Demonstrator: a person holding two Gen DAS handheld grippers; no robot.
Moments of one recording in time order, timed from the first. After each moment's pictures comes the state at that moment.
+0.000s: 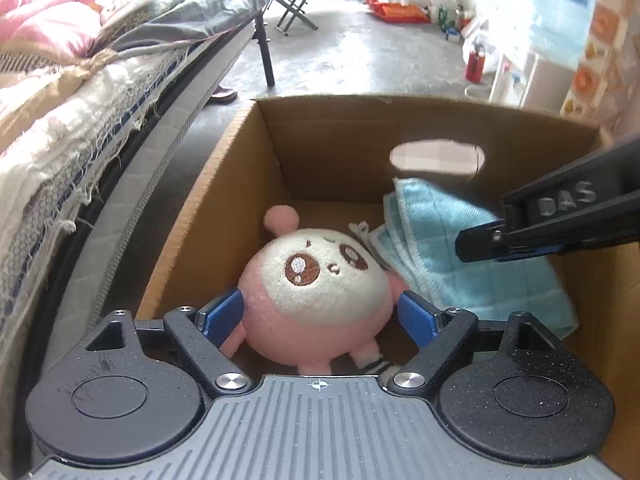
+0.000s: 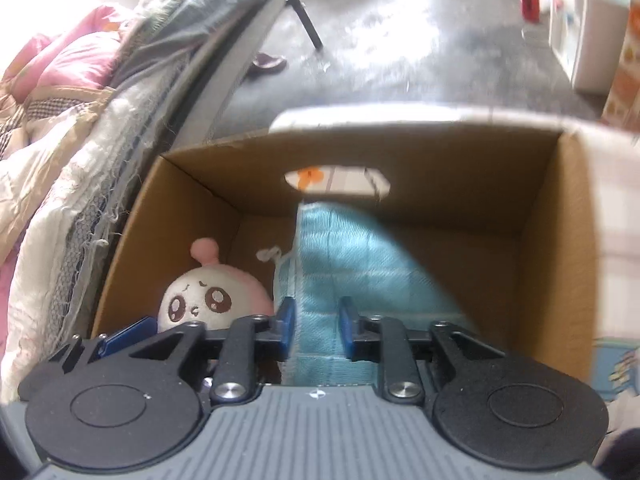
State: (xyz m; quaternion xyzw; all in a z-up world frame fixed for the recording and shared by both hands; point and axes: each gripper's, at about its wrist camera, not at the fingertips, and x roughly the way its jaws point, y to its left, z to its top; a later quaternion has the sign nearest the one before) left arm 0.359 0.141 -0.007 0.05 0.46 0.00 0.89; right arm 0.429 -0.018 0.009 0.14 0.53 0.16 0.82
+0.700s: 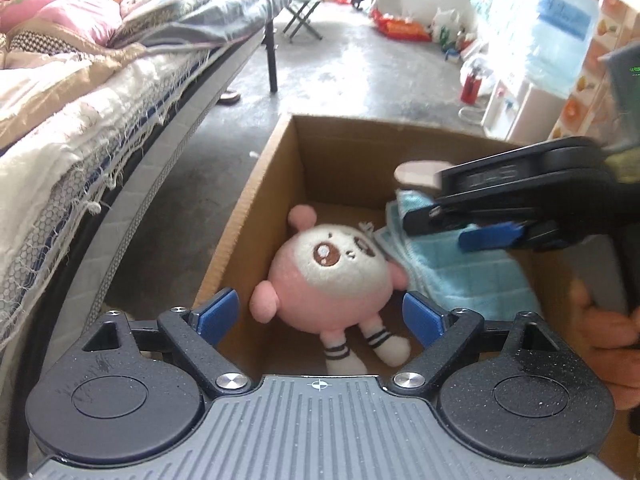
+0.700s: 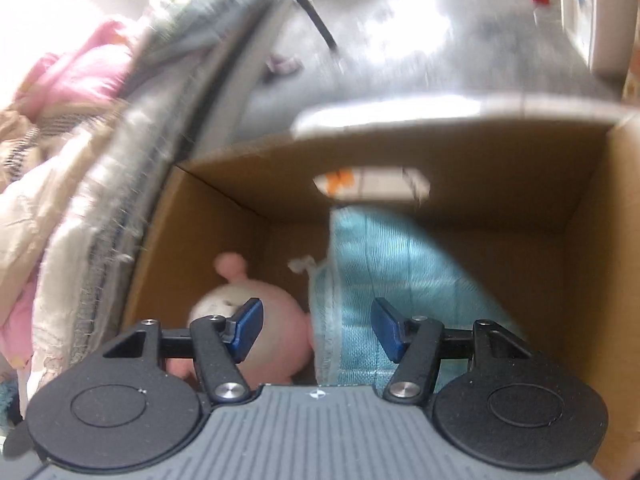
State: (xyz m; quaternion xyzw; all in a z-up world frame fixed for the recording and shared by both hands) left arm 0.326 0.167 0.026 0.01 0.45 -0.01 0.89; right arm 0.424 -0.012 0.013 0.19 0.51 0.19 0.82
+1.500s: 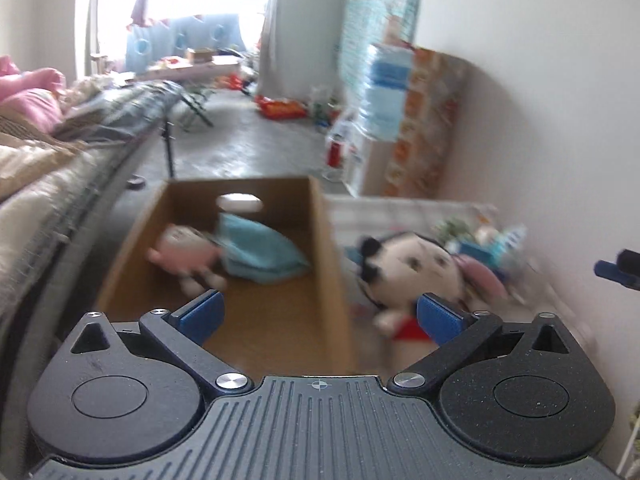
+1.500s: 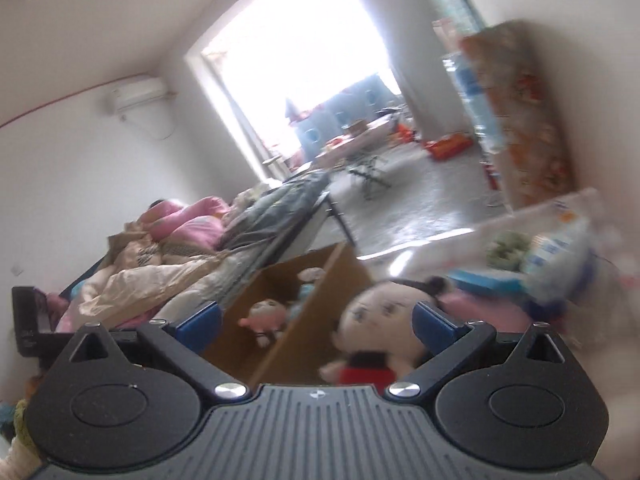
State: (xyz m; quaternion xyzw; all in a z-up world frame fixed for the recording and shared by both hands) left arm 0.075 0.078 0.137 0.00 0.33 -0.16 0.93; right arm -0.007 -0.332 0.110 0.26 0.21 0.18 0.93
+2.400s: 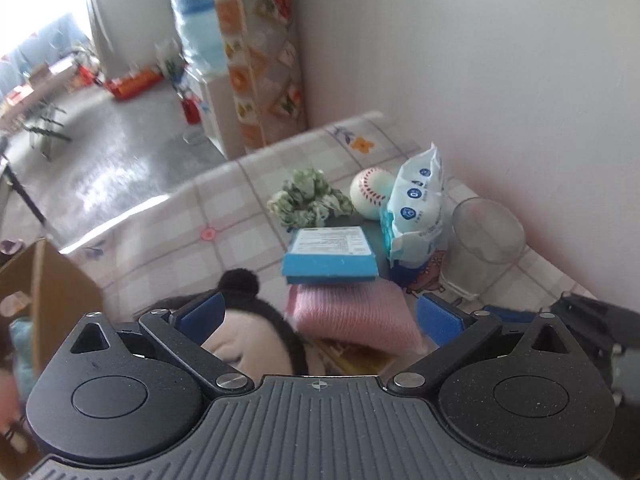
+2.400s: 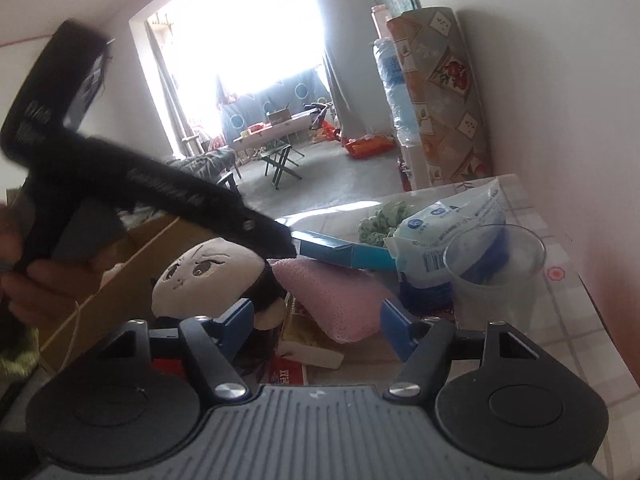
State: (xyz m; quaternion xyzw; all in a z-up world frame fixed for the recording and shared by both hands) left arm 0.215 -0.212 0.048 0.18 0.39 -0.32 0.85; right arm 0.073 -0.360 -0.014 0.15 0.23 0.08 0.96
